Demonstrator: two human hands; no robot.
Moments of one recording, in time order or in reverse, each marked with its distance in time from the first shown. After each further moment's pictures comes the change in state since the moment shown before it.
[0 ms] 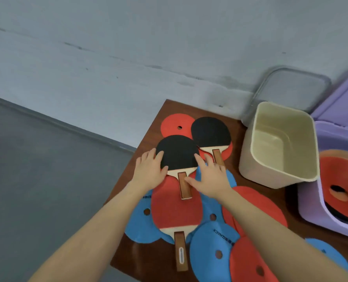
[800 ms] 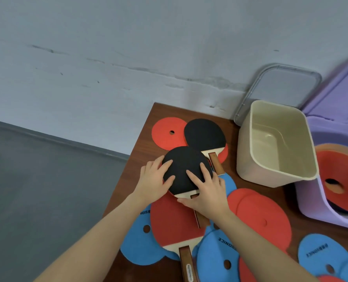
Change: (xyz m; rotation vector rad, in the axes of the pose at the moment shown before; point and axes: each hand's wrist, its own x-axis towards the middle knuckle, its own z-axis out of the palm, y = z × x) left_hand 0.026 -0.009 0.026 -0.217 0.037 0.252; right_hand -0.003 -0.010 0.037 0.008 0.186 0.071
